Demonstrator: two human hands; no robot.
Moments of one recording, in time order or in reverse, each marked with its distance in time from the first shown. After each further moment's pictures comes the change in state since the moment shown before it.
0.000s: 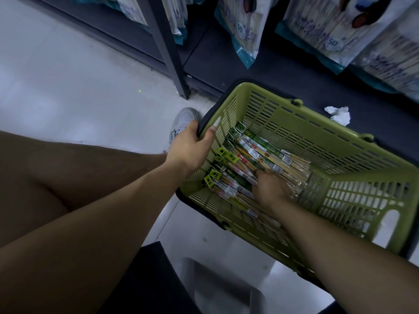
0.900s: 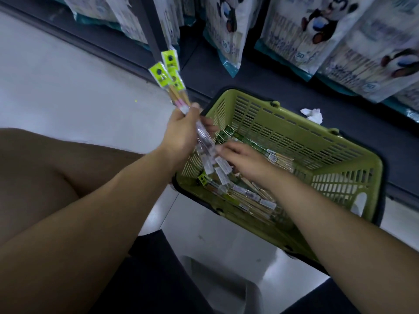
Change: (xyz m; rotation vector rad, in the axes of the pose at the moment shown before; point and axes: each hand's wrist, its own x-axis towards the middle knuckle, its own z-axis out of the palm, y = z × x) left_hand -0.028 0.049 -0.025 -0.799 -0.006 -0.080; right_hand -0.047 -0.060 -0.113 1.026 -0.194 -0.253
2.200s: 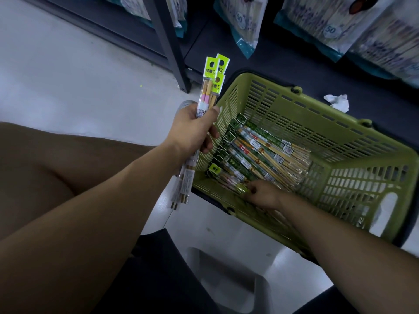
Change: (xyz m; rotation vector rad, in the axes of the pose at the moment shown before) left_hand 0.006 -0.005 -0.011 0.305 -0.134 -0.058; right_hand 0.011 0.145 0.010 -0.458 -0.206 0.440
